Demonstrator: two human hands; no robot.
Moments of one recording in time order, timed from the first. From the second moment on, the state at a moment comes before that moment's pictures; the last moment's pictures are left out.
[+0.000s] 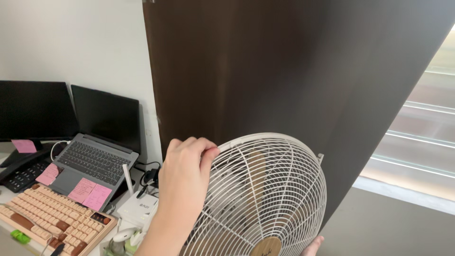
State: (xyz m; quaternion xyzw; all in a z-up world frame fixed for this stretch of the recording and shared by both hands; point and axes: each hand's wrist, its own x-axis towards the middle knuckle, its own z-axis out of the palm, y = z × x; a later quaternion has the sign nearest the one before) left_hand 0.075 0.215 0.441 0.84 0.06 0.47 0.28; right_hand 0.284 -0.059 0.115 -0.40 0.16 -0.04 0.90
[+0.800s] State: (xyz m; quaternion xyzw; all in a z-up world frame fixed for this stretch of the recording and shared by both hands) left_hand 0.085 0.226 0.445 0.88 0.04 0.44 0.15; right_hand 0.295 -0.053 0.121 -0.41 0.16 -0.06 0.90
